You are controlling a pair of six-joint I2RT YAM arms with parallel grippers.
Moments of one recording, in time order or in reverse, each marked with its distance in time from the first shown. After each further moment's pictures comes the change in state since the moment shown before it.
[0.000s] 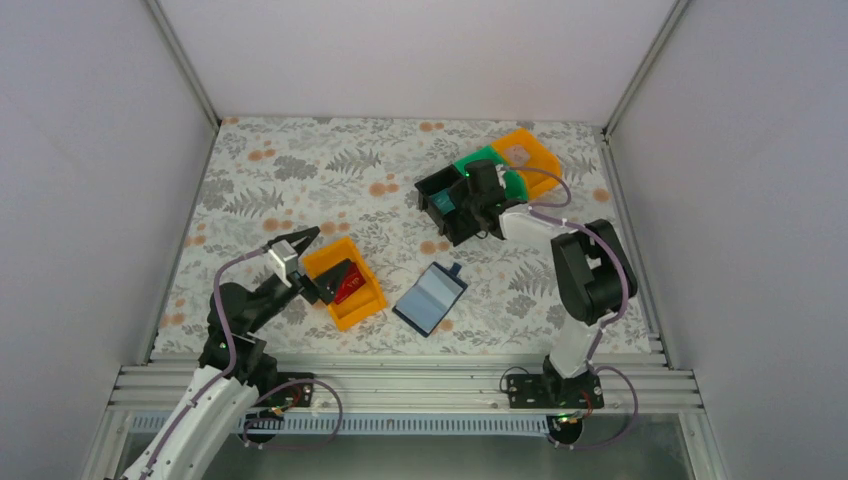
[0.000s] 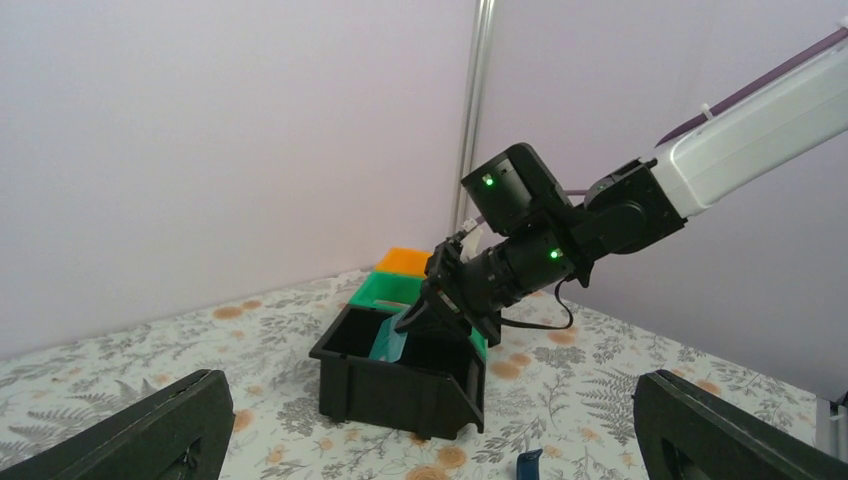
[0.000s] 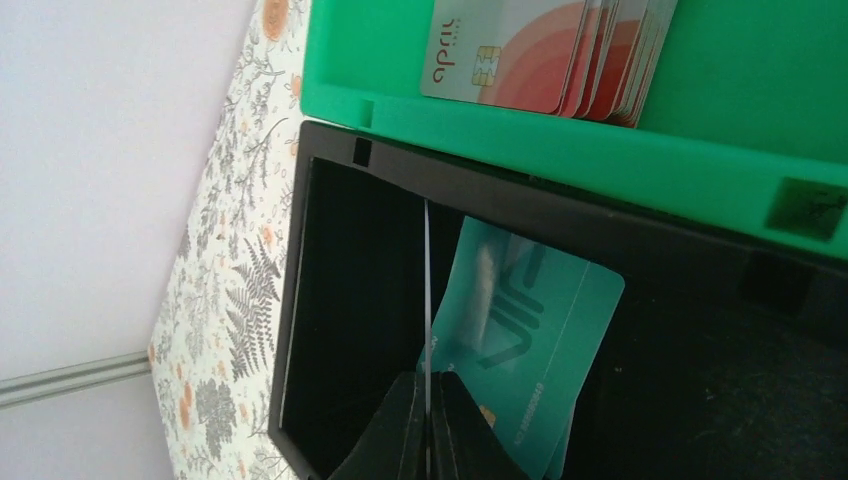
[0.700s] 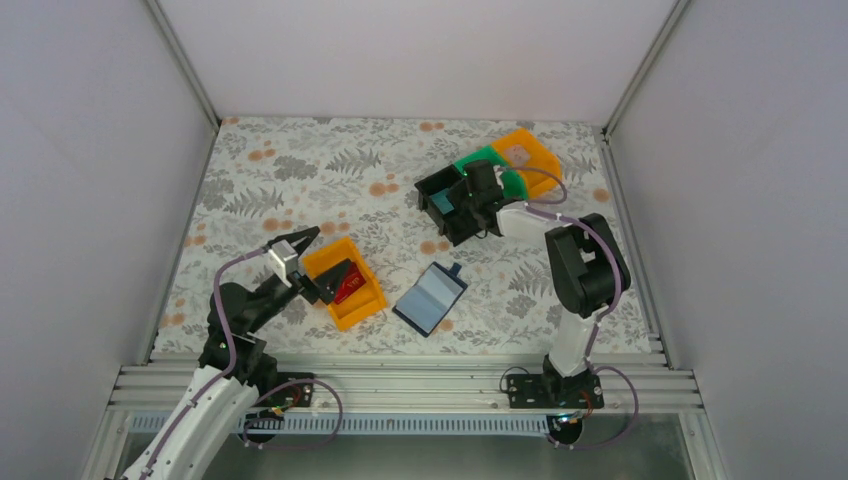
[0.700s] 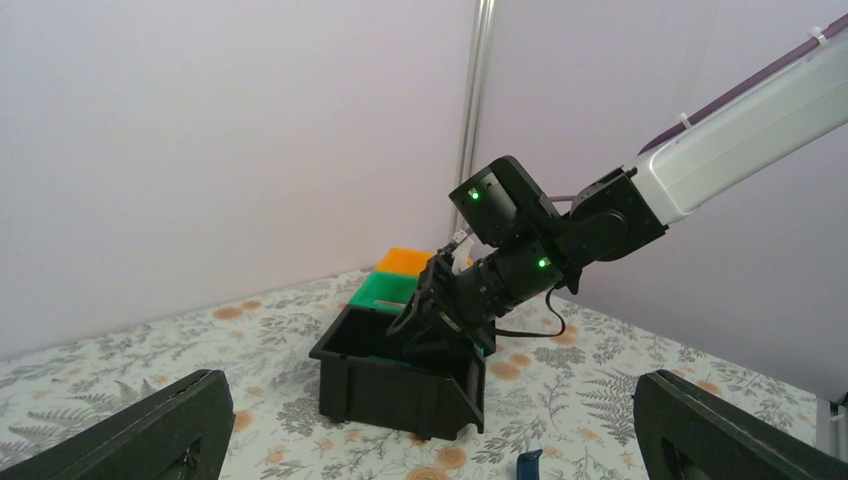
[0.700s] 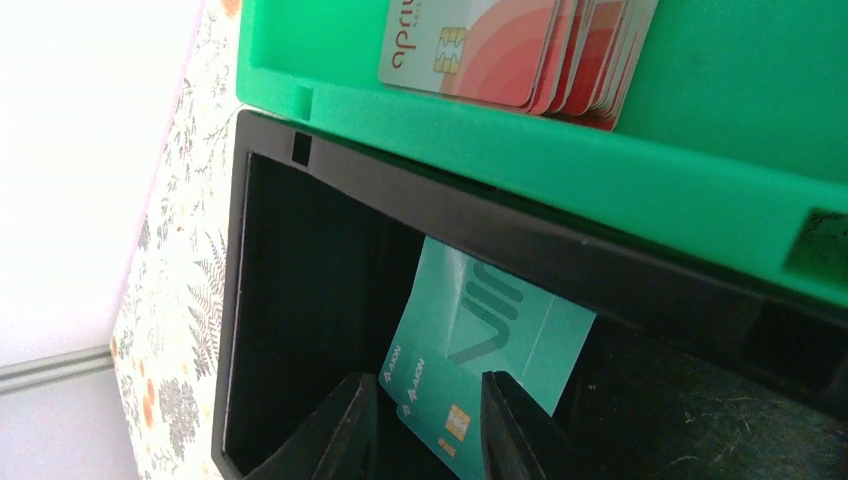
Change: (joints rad) left arm 0.000 0.000 0.000 0.000 0.000 0.000; right arm -0.014 0.068 0.040 -0.028 -0.026 -0.022
